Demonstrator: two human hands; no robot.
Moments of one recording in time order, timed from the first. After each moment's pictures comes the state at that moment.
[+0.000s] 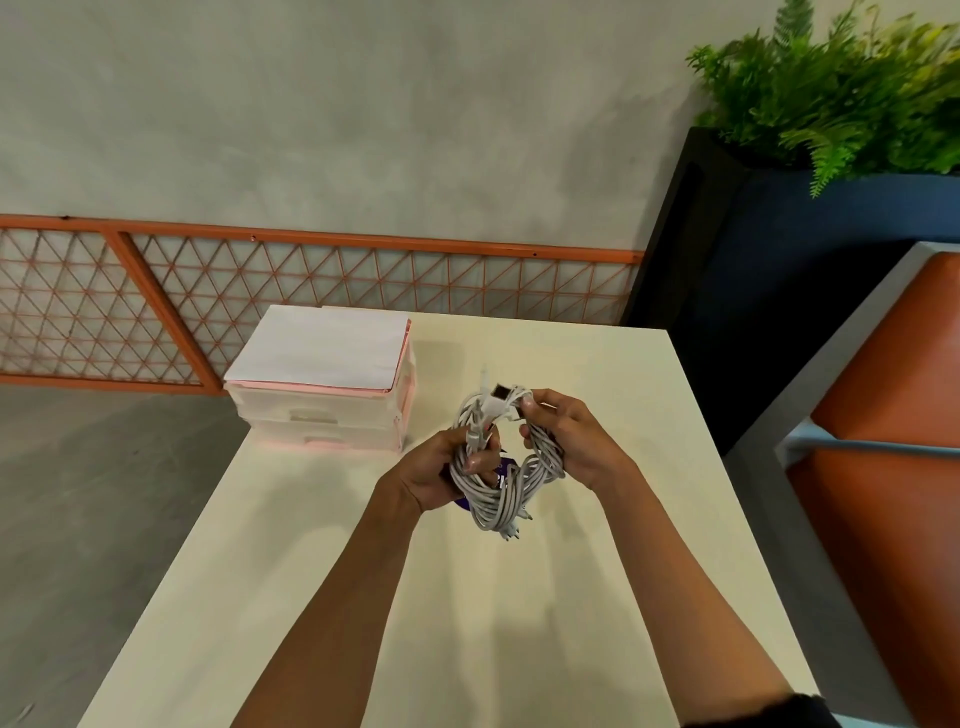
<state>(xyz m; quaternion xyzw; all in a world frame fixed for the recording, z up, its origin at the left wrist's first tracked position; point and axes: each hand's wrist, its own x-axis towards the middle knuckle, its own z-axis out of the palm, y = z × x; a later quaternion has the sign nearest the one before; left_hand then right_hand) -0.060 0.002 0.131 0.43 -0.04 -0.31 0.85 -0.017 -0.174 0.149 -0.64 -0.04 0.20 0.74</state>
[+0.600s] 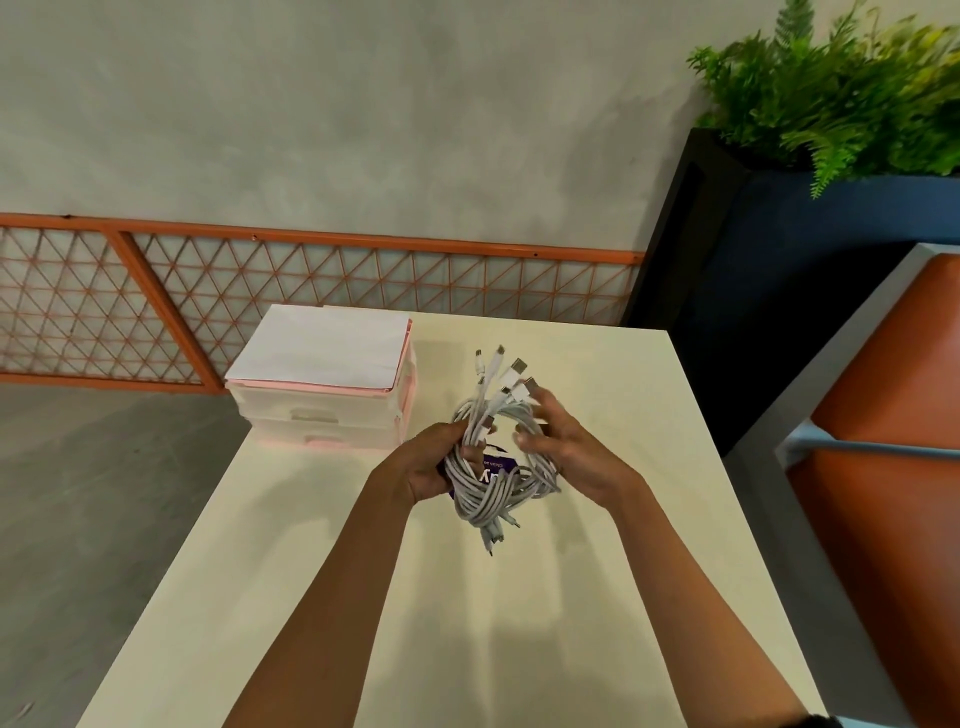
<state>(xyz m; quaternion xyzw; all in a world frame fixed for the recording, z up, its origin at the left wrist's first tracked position) -0.053 0.003 0.142 0.44 0.17 -0.28 0.84 -0.027 -0.188 0.140 -0.67 -0.12 0.25 0.68</state>
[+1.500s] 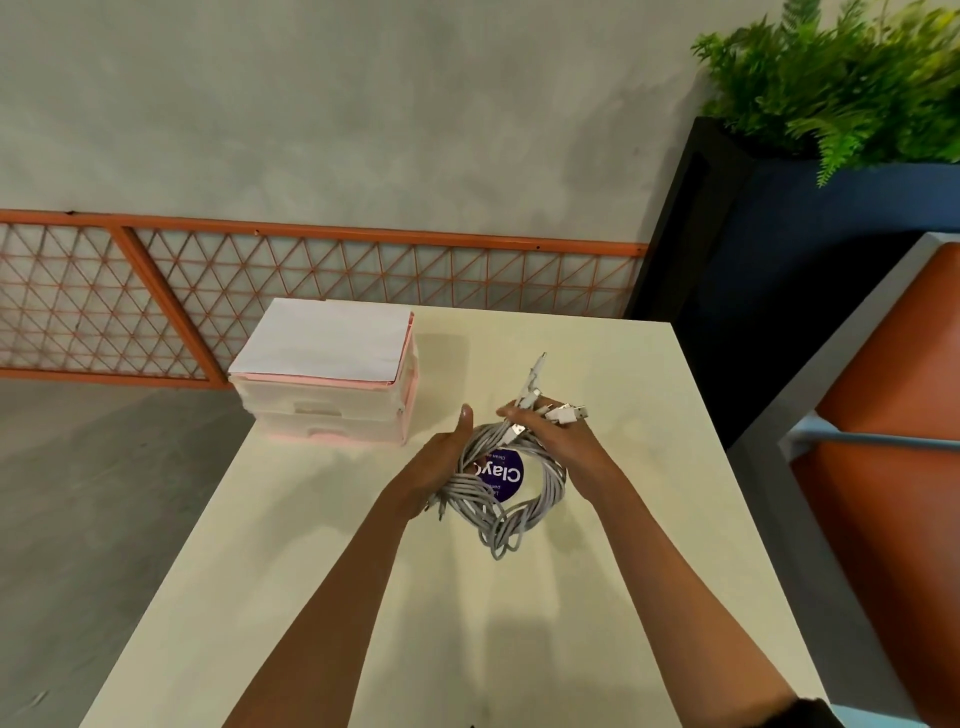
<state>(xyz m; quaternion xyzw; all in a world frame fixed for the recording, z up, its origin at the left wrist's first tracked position) -0.067 0.005 0.115 0.76 0.08 -0.19 0.62 -0.036 -0.166 0.144 -0.73 -0.03 0.17 0.66</state>
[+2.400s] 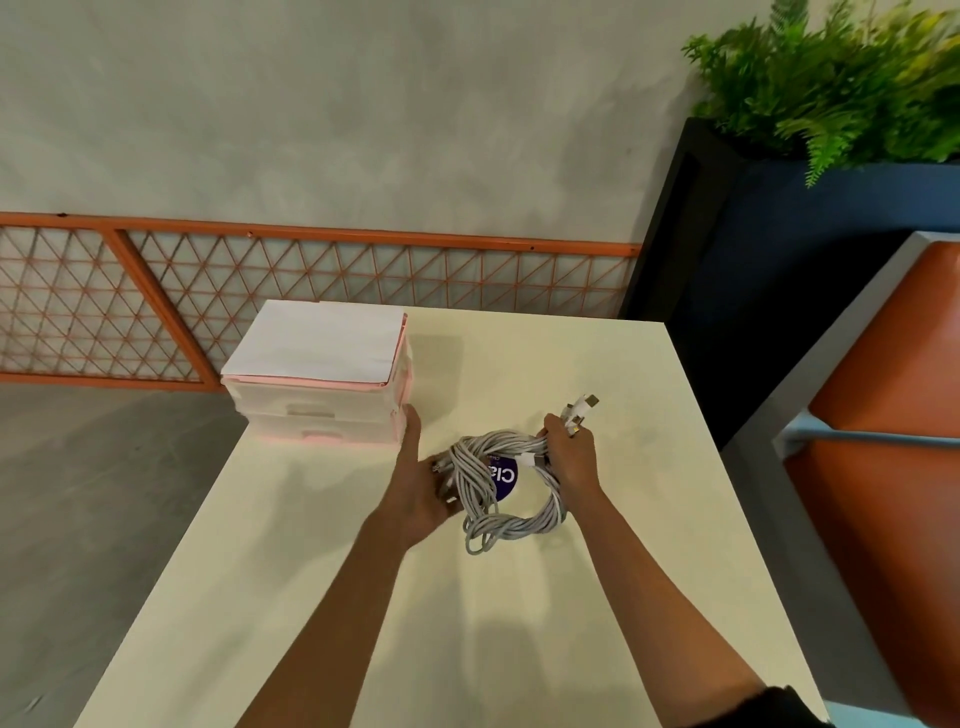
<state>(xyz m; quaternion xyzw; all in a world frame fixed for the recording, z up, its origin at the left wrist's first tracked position) -0.086 0.005 0.101 0.39 0.22 -0.21 0.87 -0.029 -0.171 0.104 -0.73 0.20 0.05 0.65</state>
